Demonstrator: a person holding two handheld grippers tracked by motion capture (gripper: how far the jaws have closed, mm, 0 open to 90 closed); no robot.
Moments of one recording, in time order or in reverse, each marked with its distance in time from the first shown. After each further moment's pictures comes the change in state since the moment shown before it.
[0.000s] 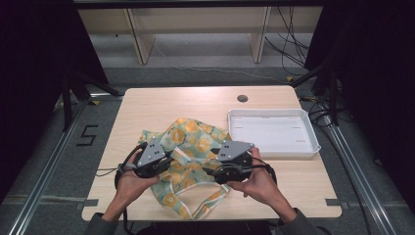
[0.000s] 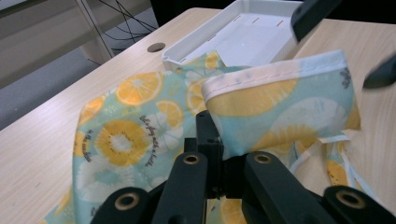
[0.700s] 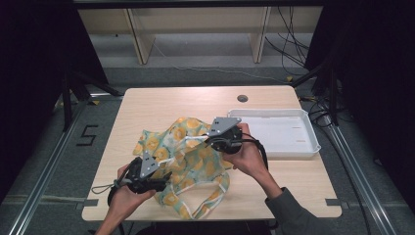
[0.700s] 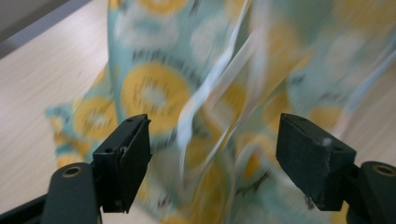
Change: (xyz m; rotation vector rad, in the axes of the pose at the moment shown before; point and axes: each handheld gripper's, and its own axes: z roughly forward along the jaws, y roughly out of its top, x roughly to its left) left arm -0.011 -0.065 -0.005 0.304 0.226 -0.050; right arm -0.048 0.031 0.026 0.034 -0.064 -0.040
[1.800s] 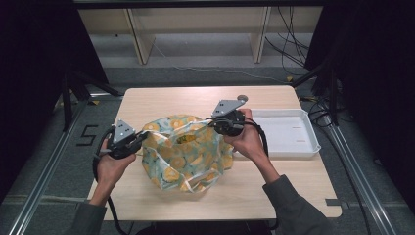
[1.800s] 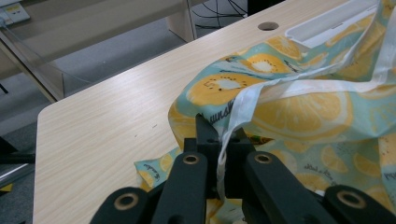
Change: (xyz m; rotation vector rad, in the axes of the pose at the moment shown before) left arm 0.092 0.041 -0.002 -0.240 0.043 -0.157; right arm -0.043 0.005 0.013 -0.017 -0.057 0.071
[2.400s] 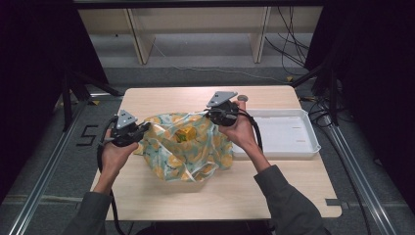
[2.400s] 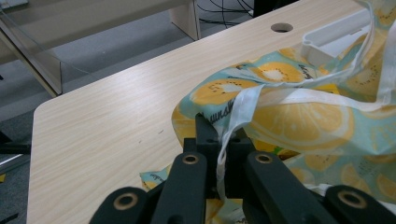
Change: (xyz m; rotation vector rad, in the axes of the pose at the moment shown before) left arm 0.017 0.011 0.025 0.027 0.011 -0.049; right arm -0.021 0.008 0.030 0.024 -0.056 0.022
